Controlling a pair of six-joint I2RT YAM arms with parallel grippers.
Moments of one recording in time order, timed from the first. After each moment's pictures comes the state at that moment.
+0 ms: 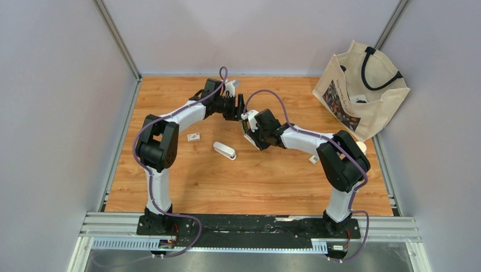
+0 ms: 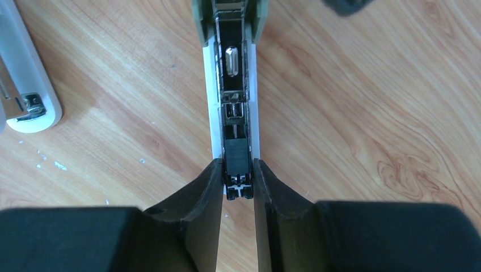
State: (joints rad) left arm -0.40 2.02 1.48 -0.20 0.67 -0.39; right arm 0.65 1.83 1.13 -0.22 -0.02 -0.12
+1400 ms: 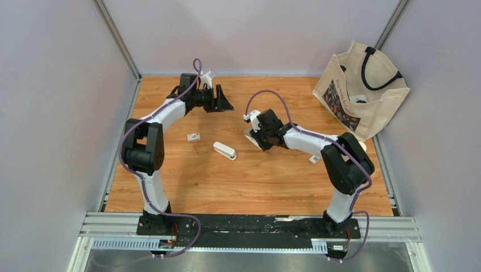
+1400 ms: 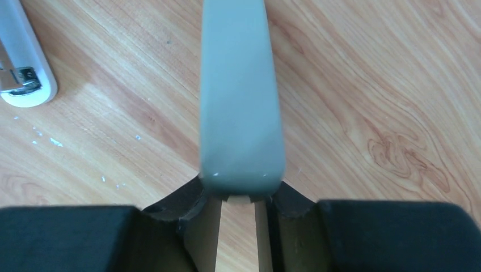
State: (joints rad) left arm -0.23 1.93 1.42 -0.16 0.74 -0.37; right arm 0.64 1.79 1.11 -0.25 -0.01 -0.13
